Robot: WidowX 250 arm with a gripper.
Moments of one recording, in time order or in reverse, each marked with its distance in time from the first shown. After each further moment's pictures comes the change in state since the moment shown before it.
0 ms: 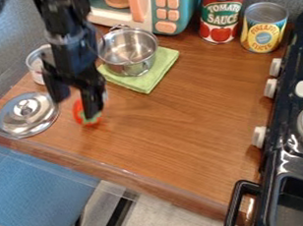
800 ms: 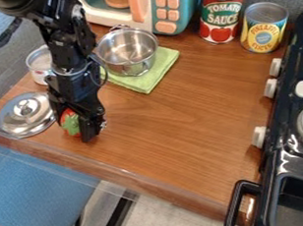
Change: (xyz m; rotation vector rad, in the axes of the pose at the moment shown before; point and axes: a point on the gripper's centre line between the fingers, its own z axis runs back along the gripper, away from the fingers) arm -0.012 -0.005 -0.047 0.018 0.023 -0.104
